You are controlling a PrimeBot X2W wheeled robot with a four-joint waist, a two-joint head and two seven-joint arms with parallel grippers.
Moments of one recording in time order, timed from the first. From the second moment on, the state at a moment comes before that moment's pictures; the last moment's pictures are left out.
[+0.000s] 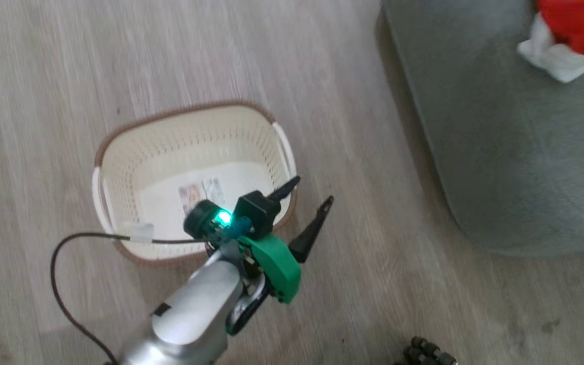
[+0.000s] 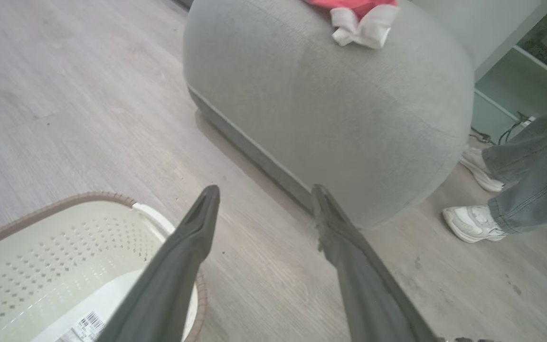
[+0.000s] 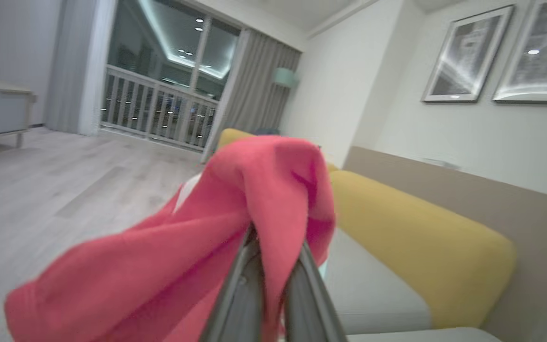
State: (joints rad) left arm -0.53 0.09 -0.84 0.49 -0.51 -0.01 -0.25; right arm -1.15 -0.60 0.12 0.67 0.37 0.13 -0.25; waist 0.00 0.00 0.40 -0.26
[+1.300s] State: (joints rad) left arm -0.48 0.18 -0.67 0.46 -0.61 0.06 -0.25; right arm -0.73 -0.39 0.03 0.66 0.35 0.13 -0.26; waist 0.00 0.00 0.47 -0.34
